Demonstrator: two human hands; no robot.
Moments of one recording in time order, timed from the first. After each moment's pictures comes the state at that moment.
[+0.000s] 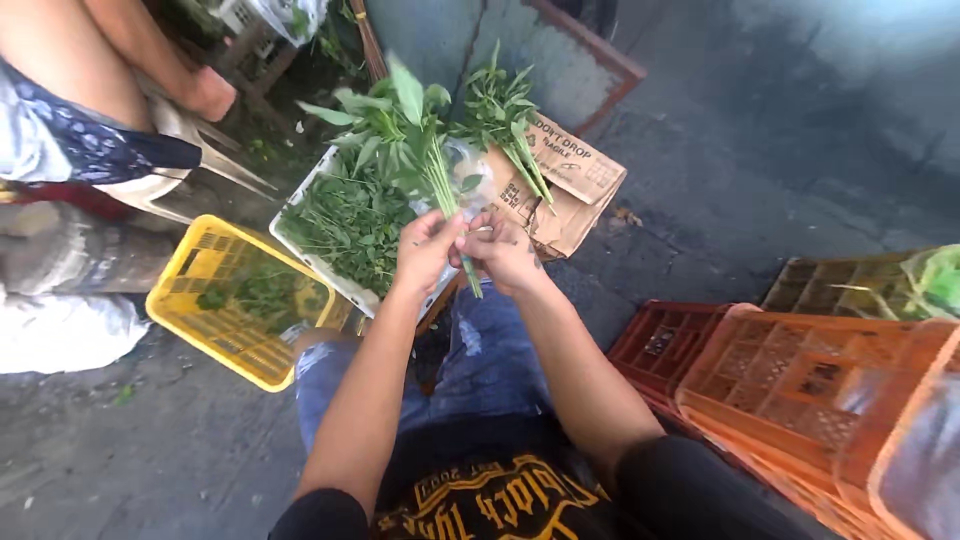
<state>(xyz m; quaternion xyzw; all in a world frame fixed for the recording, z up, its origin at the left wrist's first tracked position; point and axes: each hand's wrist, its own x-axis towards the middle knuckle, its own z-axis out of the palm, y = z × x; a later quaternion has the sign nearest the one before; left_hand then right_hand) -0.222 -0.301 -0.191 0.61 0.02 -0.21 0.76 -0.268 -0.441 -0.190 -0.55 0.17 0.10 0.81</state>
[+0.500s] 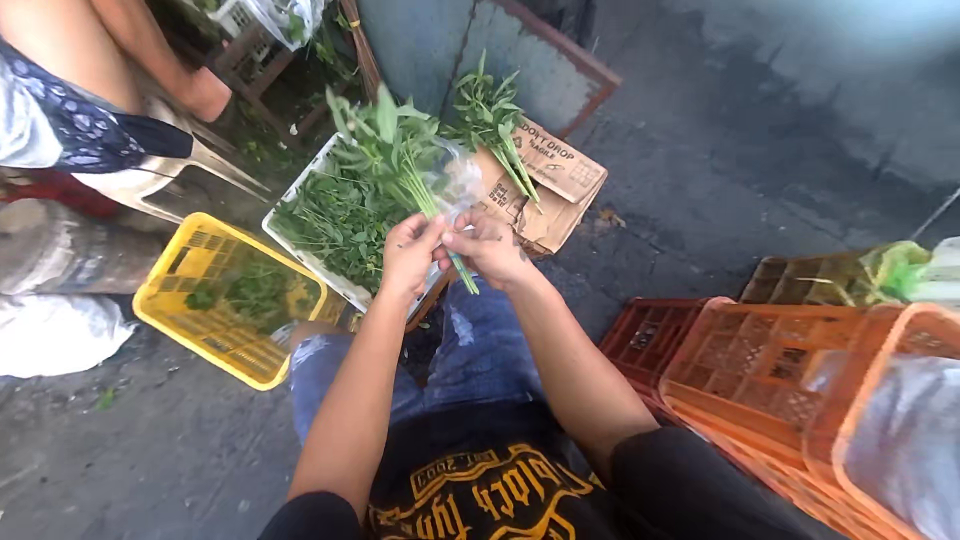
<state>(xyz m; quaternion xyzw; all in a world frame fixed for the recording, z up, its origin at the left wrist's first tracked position) -0.251 -0.292 -0.183 0.64 0.05 -0.20 0.74 -0.284 -0.443 -0.188 -0.55 0.11 0.13 0.82</state>
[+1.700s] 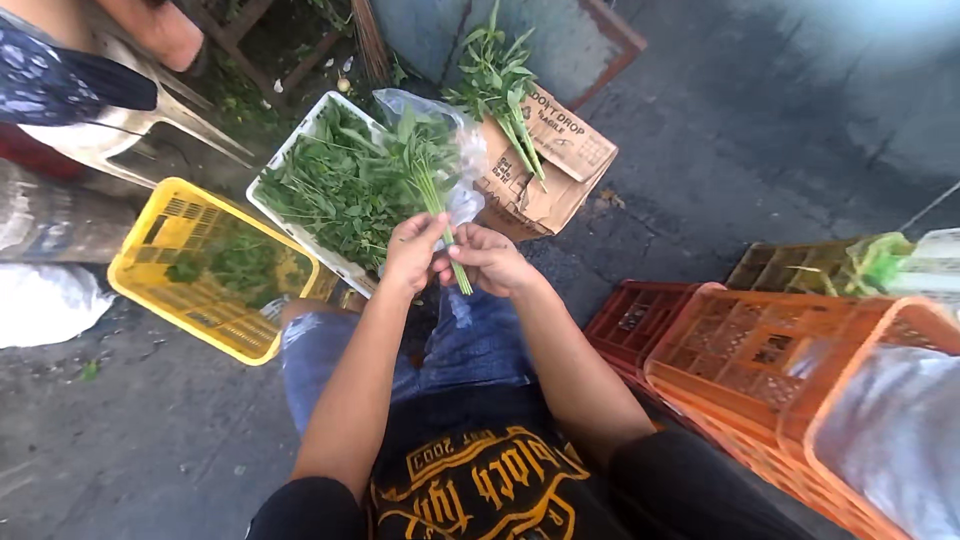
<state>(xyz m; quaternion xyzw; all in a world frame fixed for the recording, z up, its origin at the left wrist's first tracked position) -0.258 -0.282 -0.231 0.59 0.08 -0.26 0.76 -0.308 -0.443 -0.230 -0.42 0.11 0.24 0.87</state>
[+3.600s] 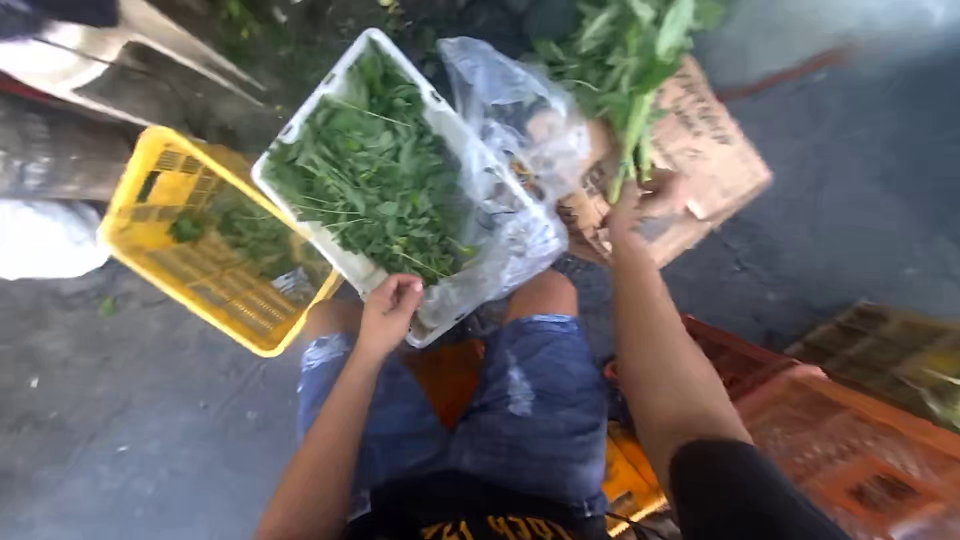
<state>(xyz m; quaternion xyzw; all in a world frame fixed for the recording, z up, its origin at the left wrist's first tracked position) -0.234 -0.164 -0.338 0.74 0.18 -0.27 0.59 -0.132 -0.557 -0.382 -0.91 0.32 -0.01 0.26</state>
